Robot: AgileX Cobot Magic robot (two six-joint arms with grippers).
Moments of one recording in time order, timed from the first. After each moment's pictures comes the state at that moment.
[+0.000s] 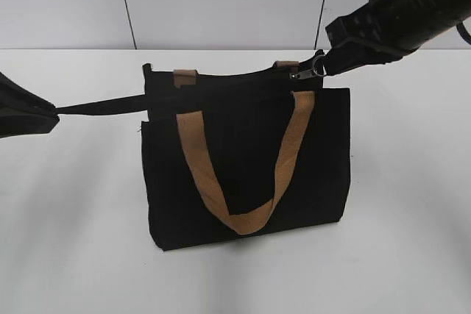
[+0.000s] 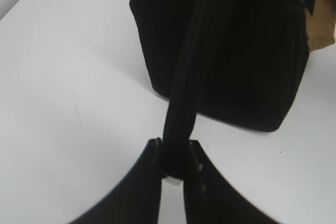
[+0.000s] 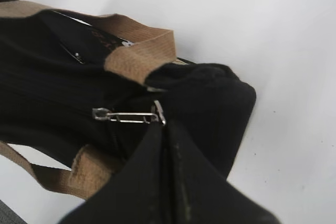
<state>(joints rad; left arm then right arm) -0.12 1.18 -0.73 -0.76 0.68 1.54 0.26 1.57 -1.17 0.50 0.71 -0.44</state>
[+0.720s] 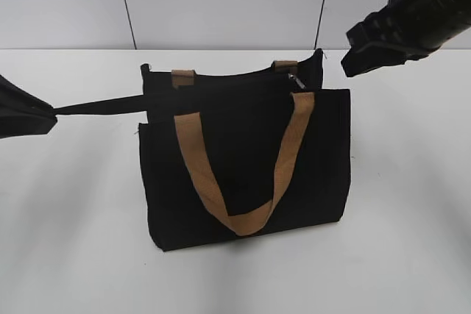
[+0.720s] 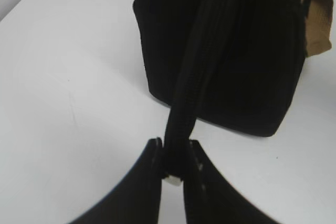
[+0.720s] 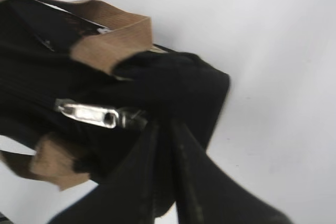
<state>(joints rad) -0.12 1.18 -0.73 -0.77 0.68 1.54 0.23 1.56 -1.17 0.44 0.75 -0.45</state>
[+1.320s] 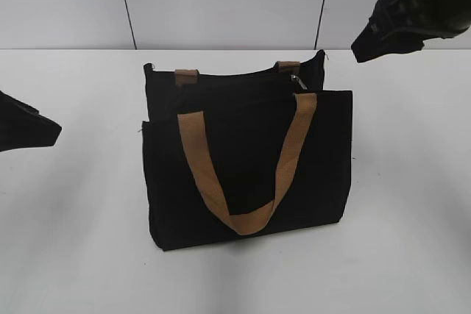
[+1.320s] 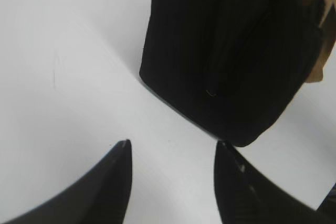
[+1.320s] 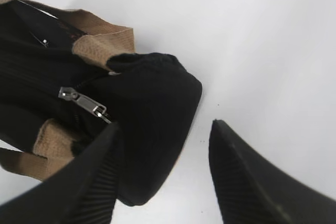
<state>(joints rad) -0.11 1.18 -0.73 -0.74 0.71 1.15 0.21 1.47 -1.17 0.38 0.76 -0.46</state>
